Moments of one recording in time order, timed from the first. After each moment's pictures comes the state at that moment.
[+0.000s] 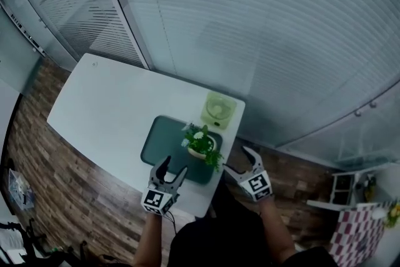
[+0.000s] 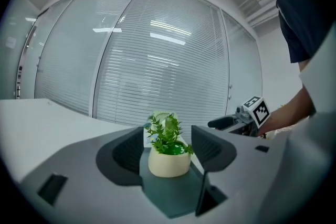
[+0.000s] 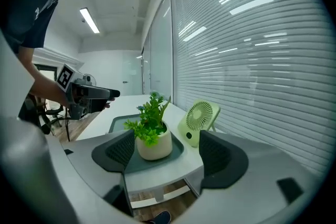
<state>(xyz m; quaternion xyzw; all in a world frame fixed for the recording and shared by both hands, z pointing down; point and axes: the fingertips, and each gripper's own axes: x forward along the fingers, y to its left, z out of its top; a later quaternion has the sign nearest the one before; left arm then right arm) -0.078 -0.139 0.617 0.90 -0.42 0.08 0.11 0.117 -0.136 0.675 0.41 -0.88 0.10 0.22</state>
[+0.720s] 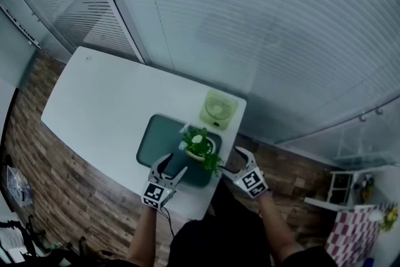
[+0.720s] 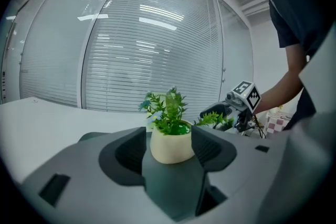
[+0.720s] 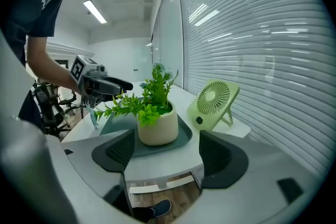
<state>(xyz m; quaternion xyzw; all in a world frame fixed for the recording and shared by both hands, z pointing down) -0.069 -0.159 0.679 0.92 -0.36 0.15 0.10 0.101 -0.145 0.727 0.35 -0.89 0.12 0.27</state>
